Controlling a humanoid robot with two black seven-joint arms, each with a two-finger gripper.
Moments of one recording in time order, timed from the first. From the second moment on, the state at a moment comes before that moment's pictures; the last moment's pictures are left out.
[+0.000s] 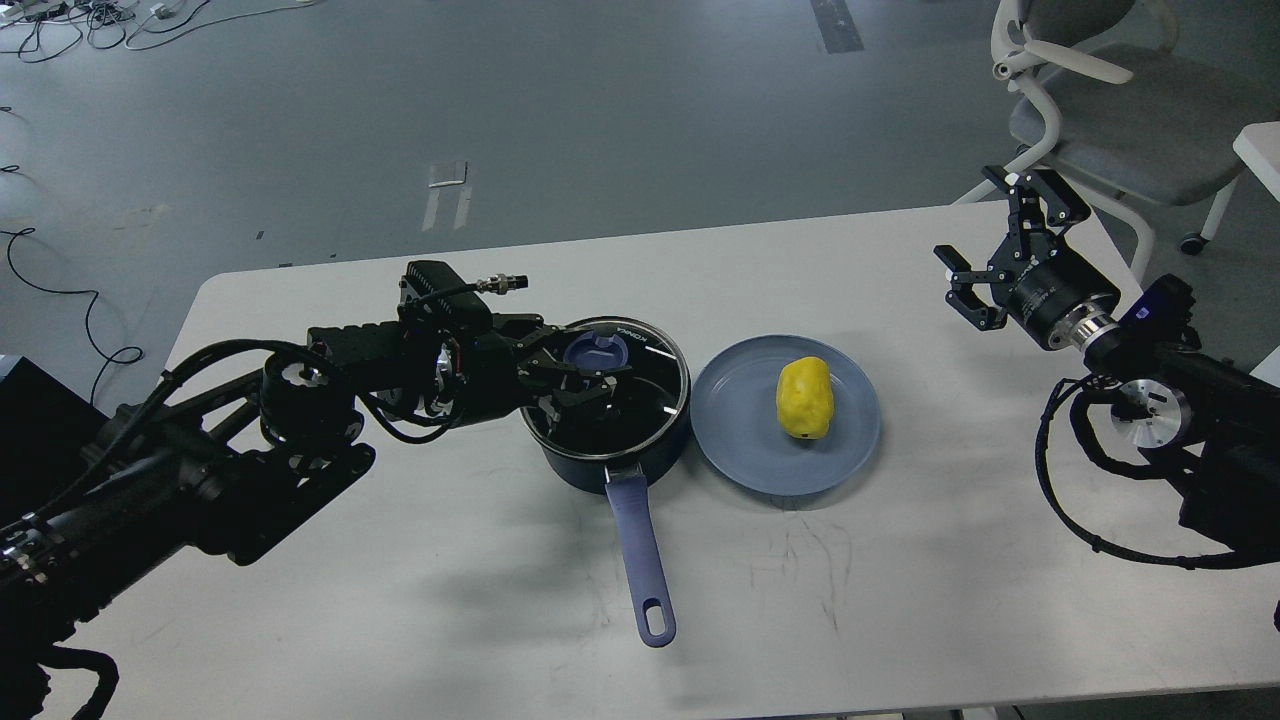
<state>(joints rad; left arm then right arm) -0.86 0.46 -0.42 -1.12 2.06 -0.20 -0.45 0.71 -0.32 0.49 0.45 -0.10 0.49 0.49</state>
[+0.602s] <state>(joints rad) -0.82 0.92 -0.38 -1.28 1.96 -0.10 -0.49 0.71 -0.32 0.49 0.45 -0.10 0.49 0.49</state>
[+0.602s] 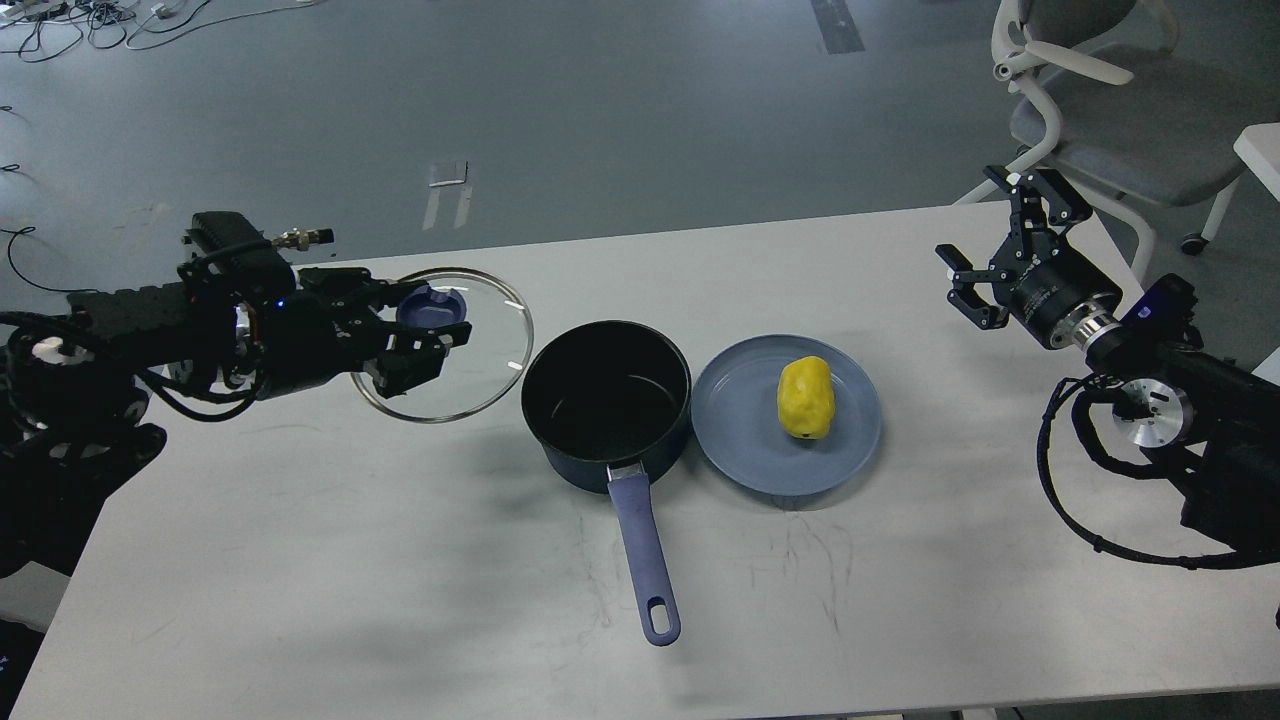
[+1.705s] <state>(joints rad) -0.58 0.80 -0.38 -0.97 1.85 0.08 -0.49 0.72 -0.32 0.49 0.45 -0.10 0.49 0.49</state>
